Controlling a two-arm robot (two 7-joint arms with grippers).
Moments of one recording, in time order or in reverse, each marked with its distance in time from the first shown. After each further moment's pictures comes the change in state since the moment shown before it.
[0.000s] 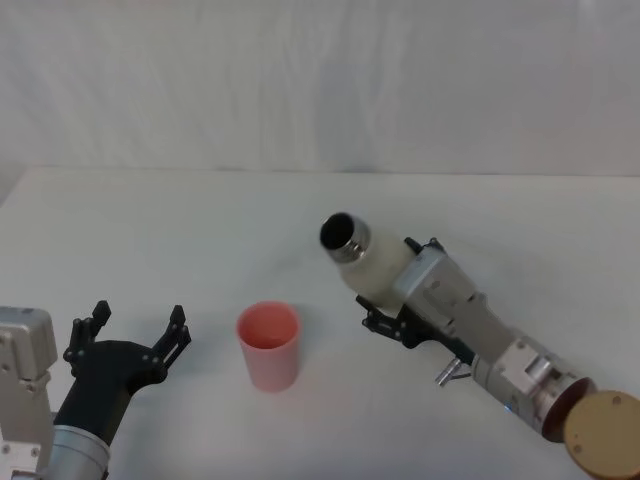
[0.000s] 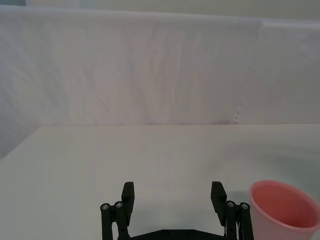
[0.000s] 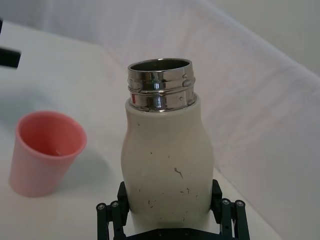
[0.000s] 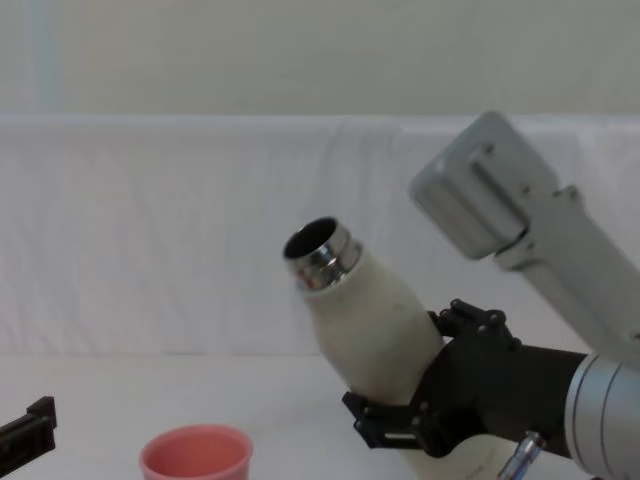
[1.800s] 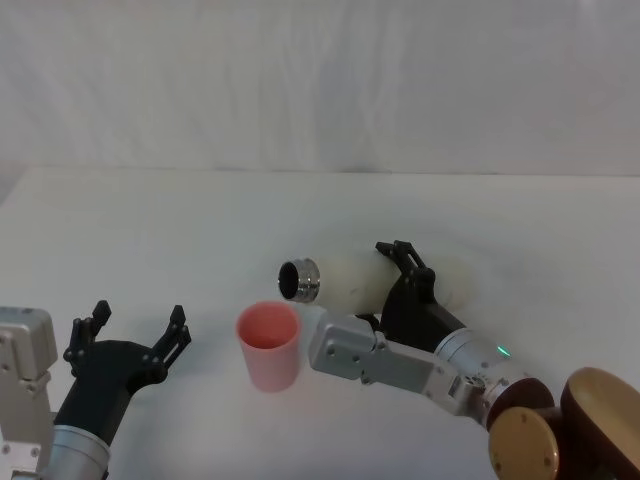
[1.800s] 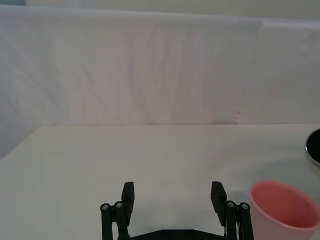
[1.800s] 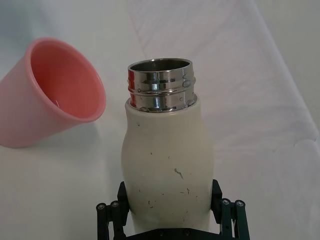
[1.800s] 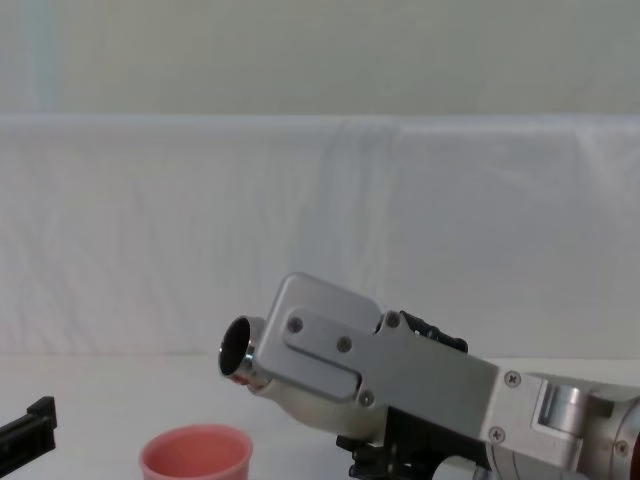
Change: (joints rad) left arm 0.000 0.000 0.000 0.000 0.000 0.000 0.000; right arm 0.063 -0.060 -0.102 0.084 -0.497 0.056 -0.016
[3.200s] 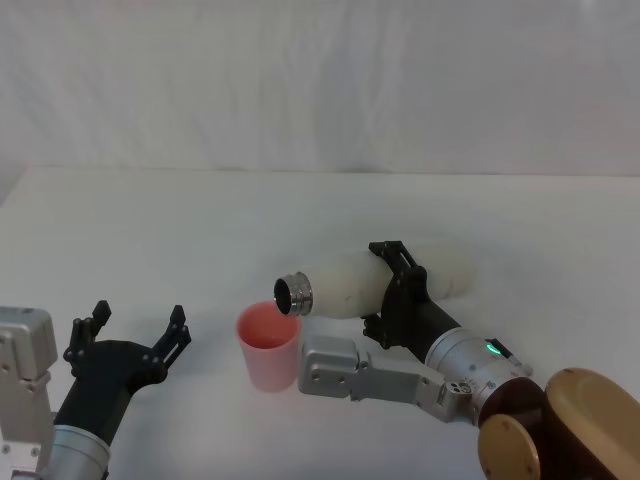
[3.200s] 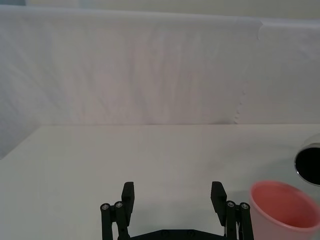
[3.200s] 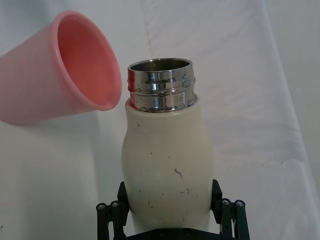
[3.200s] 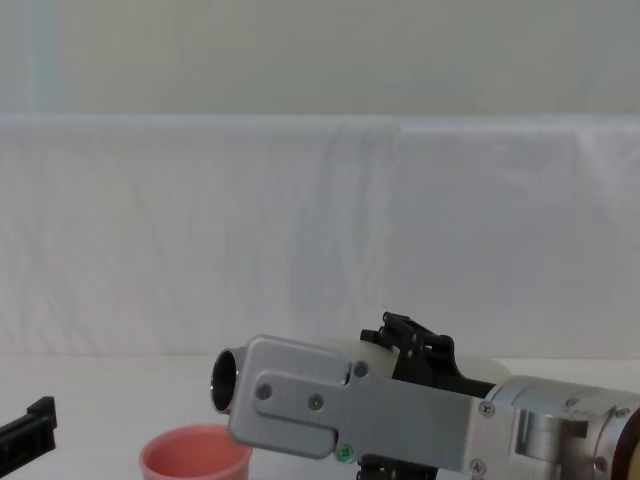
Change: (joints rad) left arm 0.000 0.000 0.000 0.000 0.000 0.000 0.000; right arm 0.026 0.008 -0.038 0.023 -0.156 -0.002 0.006
